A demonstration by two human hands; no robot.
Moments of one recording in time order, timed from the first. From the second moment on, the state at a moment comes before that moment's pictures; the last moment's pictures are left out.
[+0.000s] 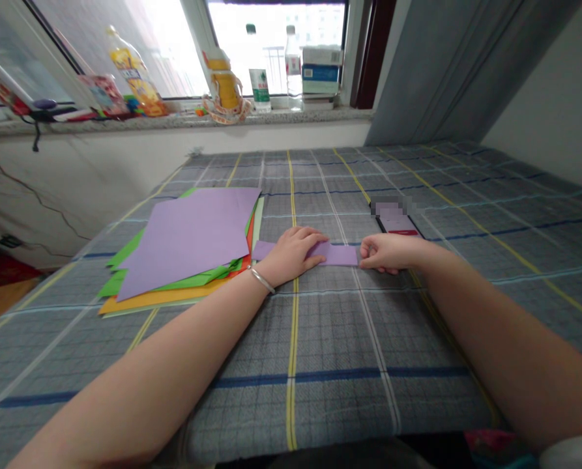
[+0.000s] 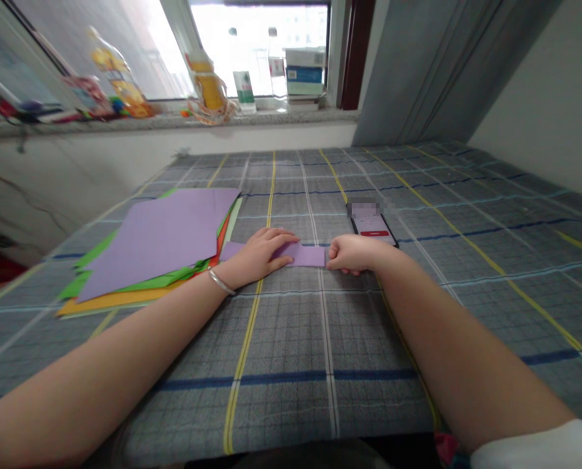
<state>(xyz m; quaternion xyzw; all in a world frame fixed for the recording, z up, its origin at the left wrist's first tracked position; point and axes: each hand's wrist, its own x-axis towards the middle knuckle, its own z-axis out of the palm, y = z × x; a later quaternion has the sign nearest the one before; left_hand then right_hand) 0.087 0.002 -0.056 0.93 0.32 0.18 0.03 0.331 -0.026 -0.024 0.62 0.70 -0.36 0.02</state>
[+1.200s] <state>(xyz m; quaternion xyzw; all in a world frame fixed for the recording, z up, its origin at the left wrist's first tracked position) 0.080 -0.020 -0.041 0.93 0.27 0.14 -0.20 0.286 -0.045 -0.032 0.45 0.87 0.09 -0.17</state>
